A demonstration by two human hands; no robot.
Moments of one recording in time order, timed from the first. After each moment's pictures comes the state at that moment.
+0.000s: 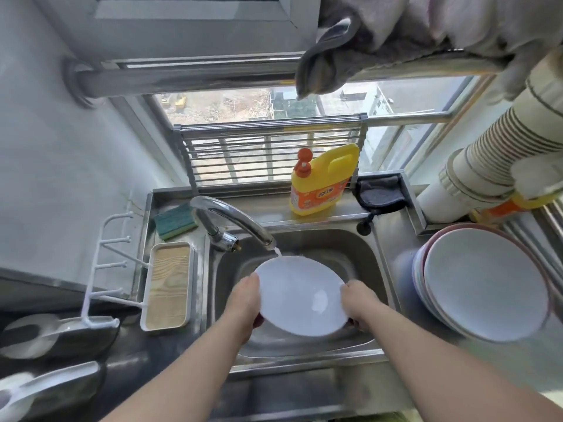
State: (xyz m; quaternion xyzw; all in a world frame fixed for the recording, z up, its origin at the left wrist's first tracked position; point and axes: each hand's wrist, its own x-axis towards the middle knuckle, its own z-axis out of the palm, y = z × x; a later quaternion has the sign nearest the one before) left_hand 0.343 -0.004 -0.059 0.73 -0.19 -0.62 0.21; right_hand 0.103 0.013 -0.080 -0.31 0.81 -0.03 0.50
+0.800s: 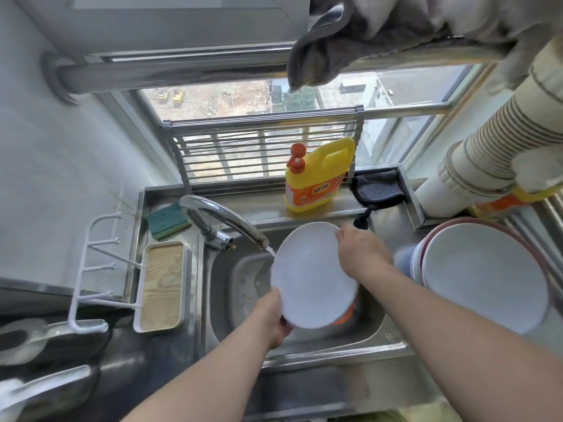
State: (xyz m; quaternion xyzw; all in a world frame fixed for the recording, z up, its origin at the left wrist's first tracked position) left_hand 0.285 0.011 -0.079 0.67 0.01 -0.70 0.24; right_hand 0.093 -0.056 -0.015 -0.56 0.79 0.02 0.26
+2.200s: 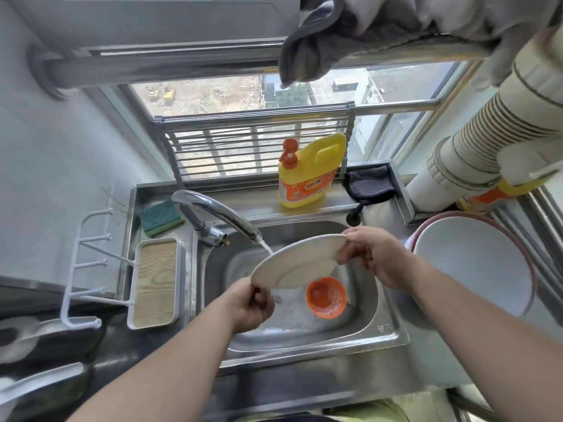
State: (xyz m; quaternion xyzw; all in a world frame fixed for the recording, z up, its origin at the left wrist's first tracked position) left_hand 0.336 -0.012 -0.076 0.59 0.07 -0.78 0.21; right_hand 0.055 -0.022 0.023 -0.35 0.64 -0.29 0.61
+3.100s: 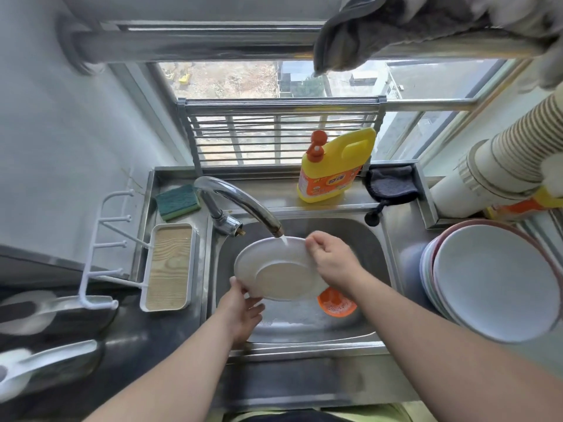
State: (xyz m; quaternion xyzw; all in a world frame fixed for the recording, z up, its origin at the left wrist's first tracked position) left_hand 0.369 0.018 -0.114 0.66 0.04 -0.70 0.26; right_hand 0.152 -0.031 -0.034 -0.54 0.68 -0.19 0.46
